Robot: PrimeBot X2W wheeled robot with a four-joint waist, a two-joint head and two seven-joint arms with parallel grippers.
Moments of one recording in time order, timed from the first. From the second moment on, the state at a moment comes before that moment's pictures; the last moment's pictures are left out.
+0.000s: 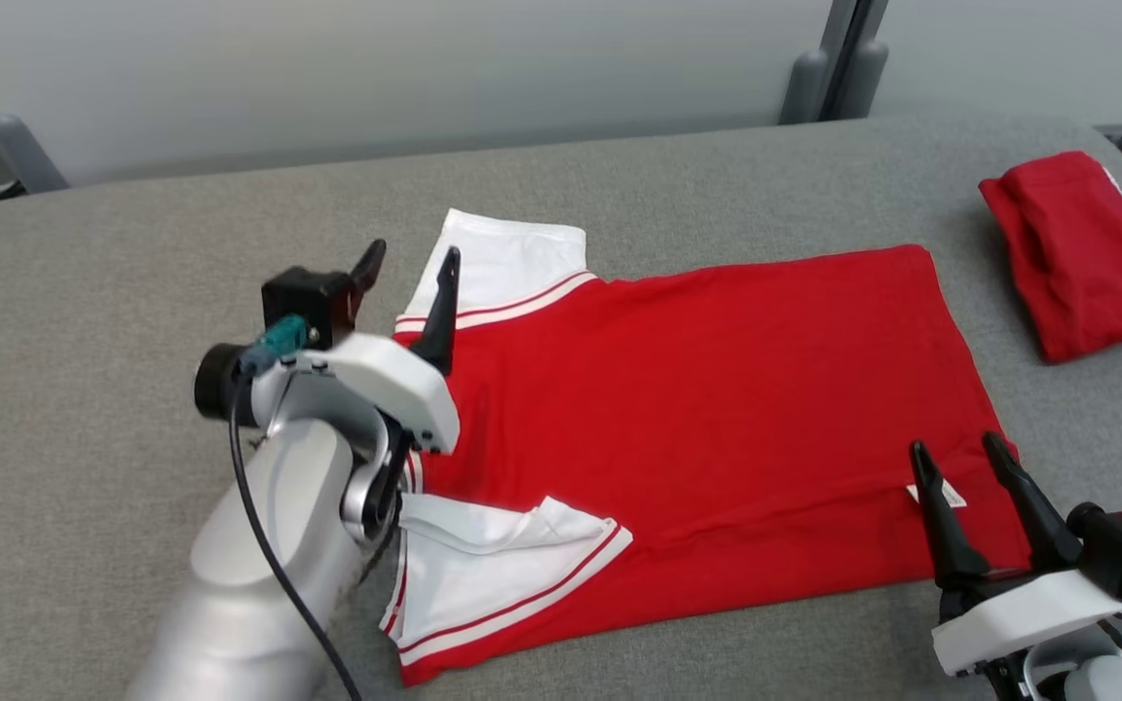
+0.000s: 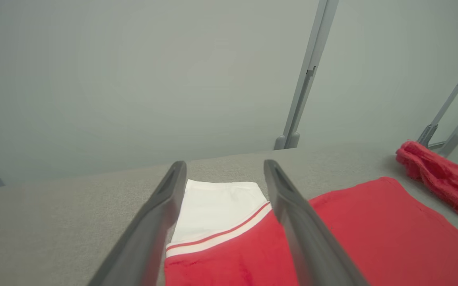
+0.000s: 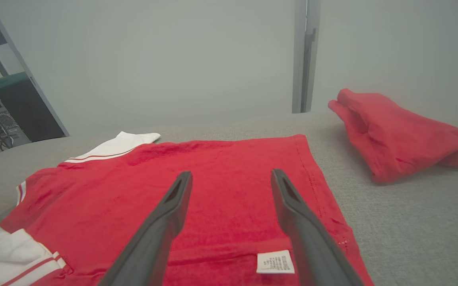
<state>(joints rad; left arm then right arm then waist) -0.59 0.04 -0.38 0.64 -0.42 0.04 -0.18 -0.09 -0.20 0.15 0.27 0.37 0.13 -0.25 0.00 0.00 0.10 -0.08</state>
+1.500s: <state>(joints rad) -1.40 0.11 -0.42 1.29 -0.48 0.10 0.17 -0.33 -0.24 0.23 0.20 0.42 0.13 -0.25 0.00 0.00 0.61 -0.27</state>
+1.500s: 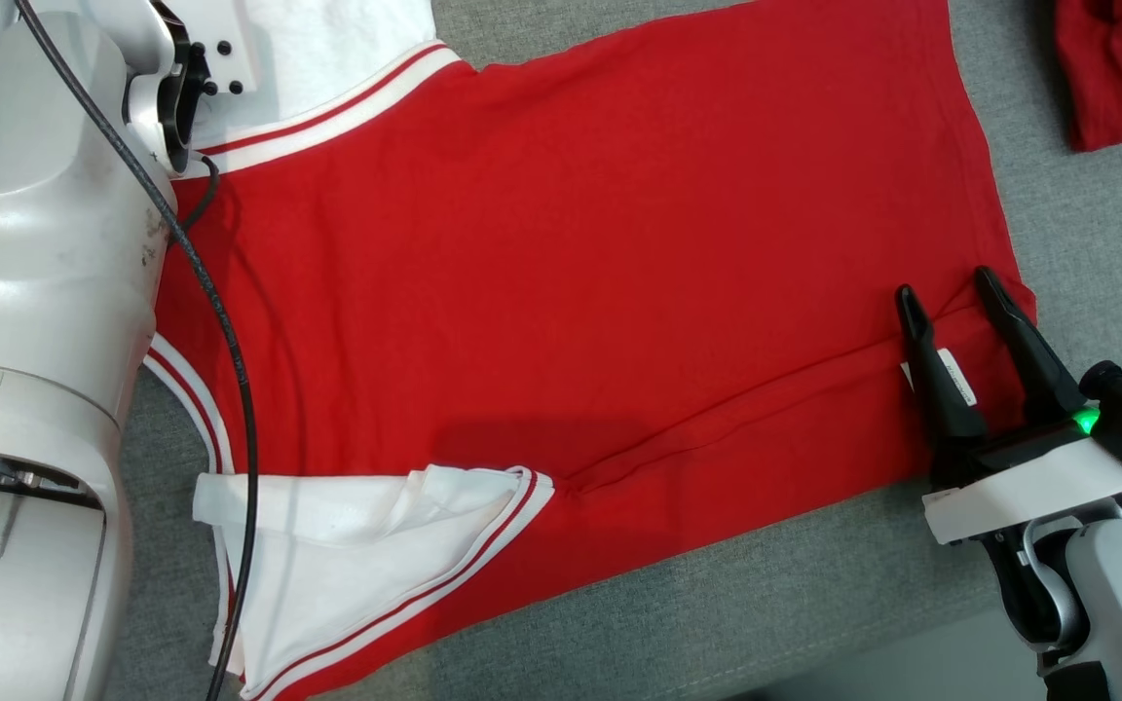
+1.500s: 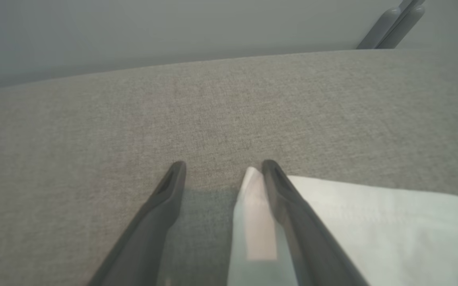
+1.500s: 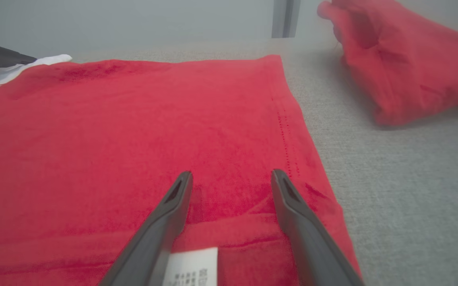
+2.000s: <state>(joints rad) -1.38 0.04 -0.47 1.29 -0.48 0.03 0.08 -0.34 -0.24 0.18 0.21 0.40 0.13 -0.25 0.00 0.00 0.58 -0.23</state>
